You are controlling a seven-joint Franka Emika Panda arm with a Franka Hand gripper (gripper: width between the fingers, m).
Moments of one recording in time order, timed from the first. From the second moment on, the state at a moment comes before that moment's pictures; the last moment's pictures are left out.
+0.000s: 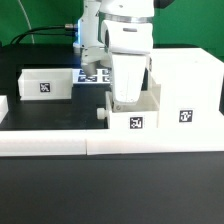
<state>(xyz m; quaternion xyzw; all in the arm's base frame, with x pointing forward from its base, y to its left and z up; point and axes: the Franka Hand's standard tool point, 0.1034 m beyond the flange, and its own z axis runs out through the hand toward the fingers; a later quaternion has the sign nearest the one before) 0.539 0.003 0.011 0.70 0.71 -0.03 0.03</state>
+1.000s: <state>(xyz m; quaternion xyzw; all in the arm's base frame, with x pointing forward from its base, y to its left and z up) 0.539 0.009 0.010 0.70 0.71 -0.02 0.03</state>
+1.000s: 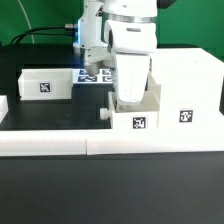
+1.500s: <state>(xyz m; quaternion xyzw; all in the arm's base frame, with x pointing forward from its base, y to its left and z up) 0.540 0.007 0.014 0.71 0.71 -0.03 0.03</state>
